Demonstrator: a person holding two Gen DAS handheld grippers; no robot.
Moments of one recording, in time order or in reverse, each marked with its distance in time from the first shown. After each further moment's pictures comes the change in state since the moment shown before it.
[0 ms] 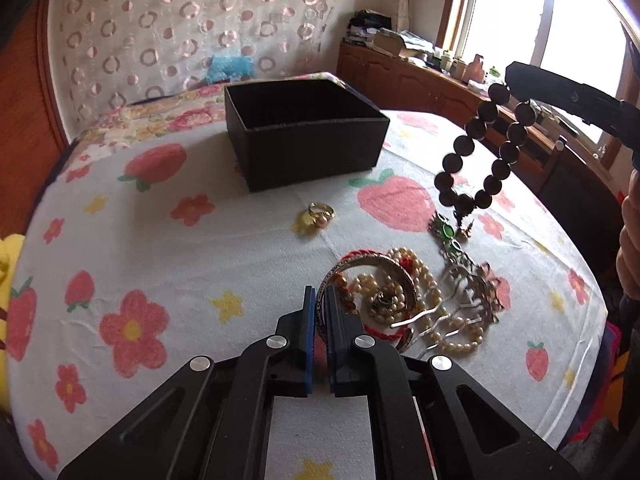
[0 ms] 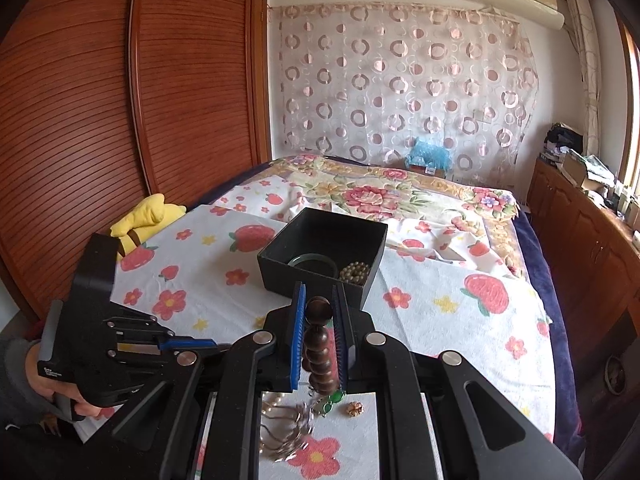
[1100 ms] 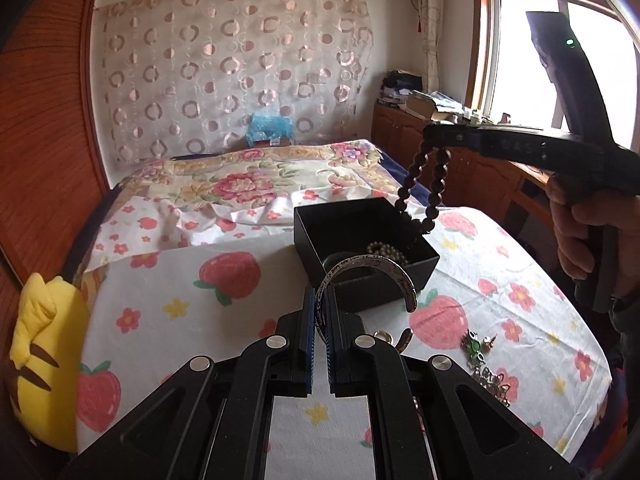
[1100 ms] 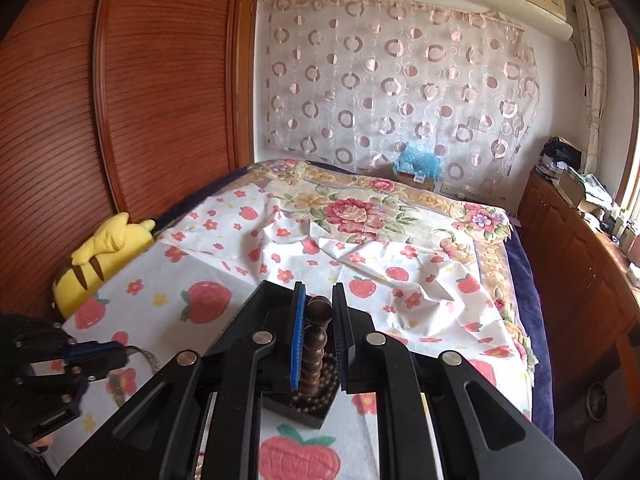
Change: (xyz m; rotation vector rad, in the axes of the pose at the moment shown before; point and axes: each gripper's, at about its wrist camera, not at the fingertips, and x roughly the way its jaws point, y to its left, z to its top) left arm -0.053 0.034 0.067 -0.036 -0.210 0.122; right arm 0.093 -0.028 0.109 -0.029 0.041 -0.075
